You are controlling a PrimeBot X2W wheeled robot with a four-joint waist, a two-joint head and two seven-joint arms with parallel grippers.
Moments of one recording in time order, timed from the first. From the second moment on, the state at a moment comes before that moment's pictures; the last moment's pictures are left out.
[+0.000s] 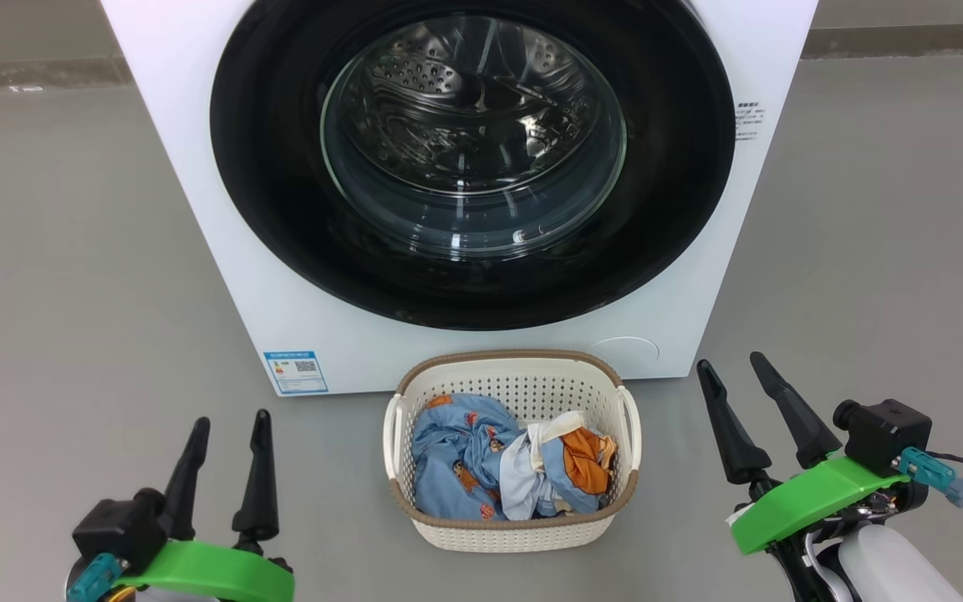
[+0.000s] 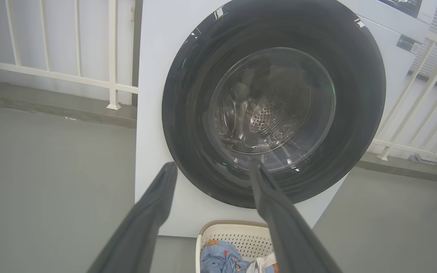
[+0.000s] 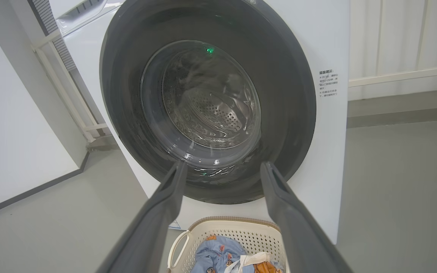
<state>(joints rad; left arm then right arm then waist) -0.16 0.09 -0.13 0.36 -0.43 -0.10 -0.25 -0.22 -0.19 0.29 0.36 0.54 0.13 -0.25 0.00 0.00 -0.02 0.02</state>
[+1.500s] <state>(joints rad) -0.17 0.11 -0.14 0.38 -0.39 -0.09 -0.25 -0.22 -0.17 0.24 0.38 0.52 0.13 -0.25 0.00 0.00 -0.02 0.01</state>
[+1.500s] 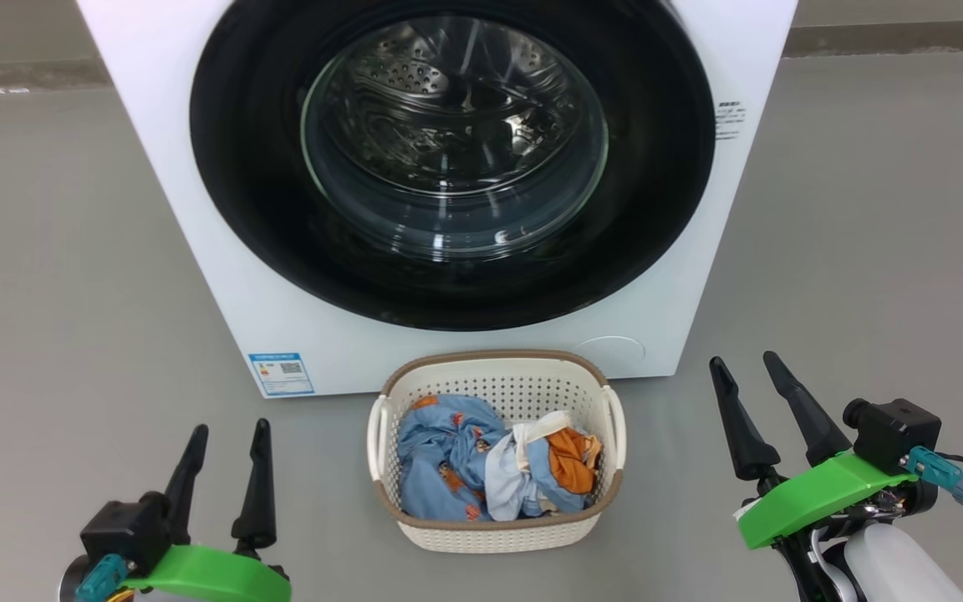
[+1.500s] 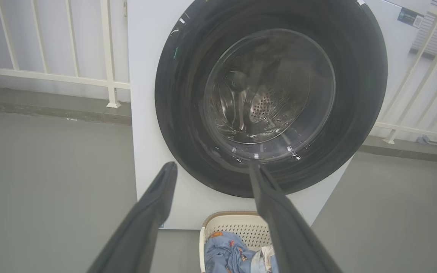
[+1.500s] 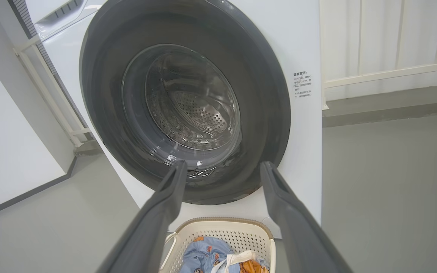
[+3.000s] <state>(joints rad) -0.17 0.11 -0.15 0.37 -0.39 -0.09 -0.25 -0.22 -0.18 0.24 0.40 0.52 0.13 -0.25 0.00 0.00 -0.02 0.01</state>
